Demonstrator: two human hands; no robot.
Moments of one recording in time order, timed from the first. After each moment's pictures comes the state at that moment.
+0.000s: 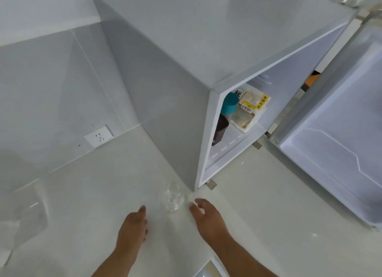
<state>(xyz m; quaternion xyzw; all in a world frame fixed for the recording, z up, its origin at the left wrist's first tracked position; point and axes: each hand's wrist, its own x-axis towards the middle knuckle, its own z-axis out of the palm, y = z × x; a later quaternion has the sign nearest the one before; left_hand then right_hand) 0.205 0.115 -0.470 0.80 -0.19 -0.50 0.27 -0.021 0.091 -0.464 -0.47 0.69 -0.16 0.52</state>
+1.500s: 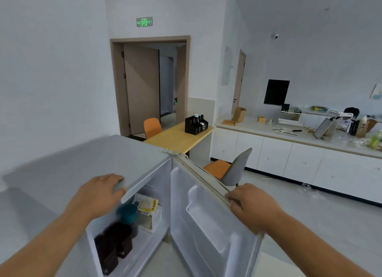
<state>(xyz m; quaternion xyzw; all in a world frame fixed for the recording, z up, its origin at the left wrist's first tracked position) 0.029 -0.062 -0.074 0.56 -0.81 -0.03 0.15 -0.381 0.130 -0.067 -0.69 0.71 -0.09 -0.07</state>
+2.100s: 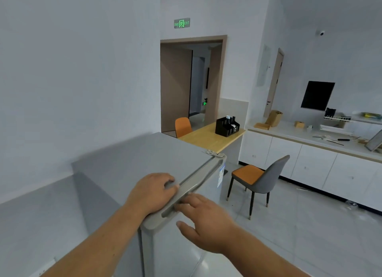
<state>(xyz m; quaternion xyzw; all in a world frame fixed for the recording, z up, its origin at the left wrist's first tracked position) 0.044 -0.052 -0.070 0.52 -0.82 -0.10 0.24 -0.155 0.051 -0.096 -0.84 0.51 -0.17 -0.01</state>
